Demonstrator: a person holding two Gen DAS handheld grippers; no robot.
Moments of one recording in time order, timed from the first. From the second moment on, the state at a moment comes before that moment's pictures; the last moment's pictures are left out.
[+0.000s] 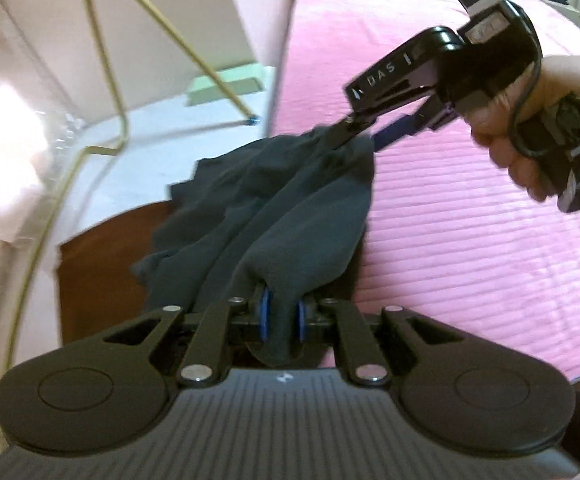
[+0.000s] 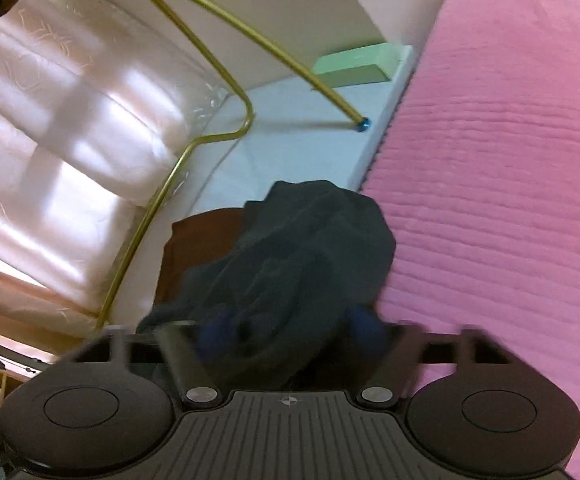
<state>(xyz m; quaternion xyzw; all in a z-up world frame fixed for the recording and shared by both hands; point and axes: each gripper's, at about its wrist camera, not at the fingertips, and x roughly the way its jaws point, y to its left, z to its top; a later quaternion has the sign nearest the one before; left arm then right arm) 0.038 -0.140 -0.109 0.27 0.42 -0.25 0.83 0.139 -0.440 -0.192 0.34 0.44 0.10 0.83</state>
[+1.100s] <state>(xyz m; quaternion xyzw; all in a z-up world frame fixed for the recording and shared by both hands) -0.070 -0.259 0.009 0.20 0.25 -0.63 0.71 -0.126 -0.578 0.024 0.40 0.19 -0.16 0.88</state>
